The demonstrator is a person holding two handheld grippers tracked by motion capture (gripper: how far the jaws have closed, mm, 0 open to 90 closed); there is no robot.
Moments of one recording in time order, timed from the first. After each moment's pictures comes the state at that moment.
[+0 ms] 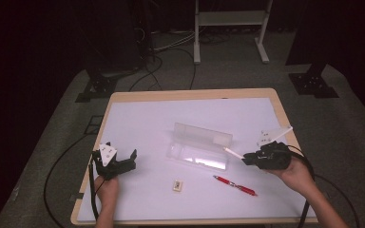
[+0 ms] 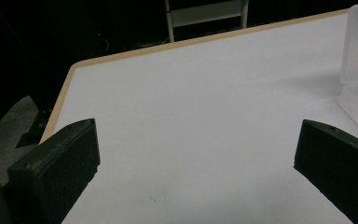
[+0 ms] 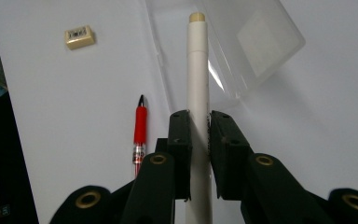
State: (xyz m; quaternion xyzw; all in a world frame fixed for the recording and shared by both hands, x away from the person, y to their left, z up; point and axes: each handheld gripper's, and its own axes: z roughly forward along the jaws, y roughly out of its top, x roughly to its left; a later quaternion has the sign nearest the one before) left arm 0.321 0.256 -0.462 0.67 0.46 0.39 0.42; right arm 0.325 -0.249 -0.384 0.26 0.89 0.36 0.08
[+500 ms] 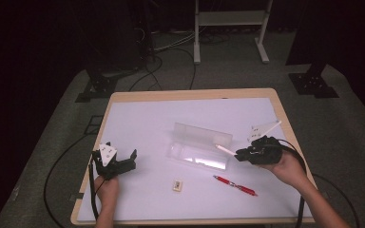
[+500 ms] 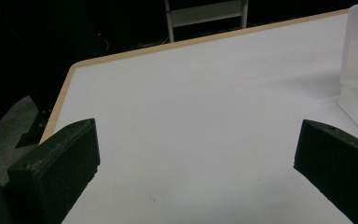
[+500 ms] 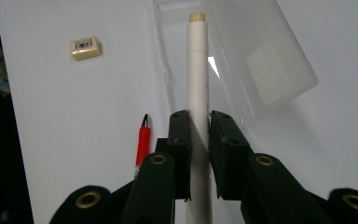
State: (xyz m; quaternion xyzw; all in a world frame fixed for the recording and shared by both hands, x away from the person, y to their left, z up) left arm 0.321 0.256 -0.462 0.67 0.46 0.39 0.42; right arm 0.337 -0.227 -0.375 0.23 0.90 0.35 0.07
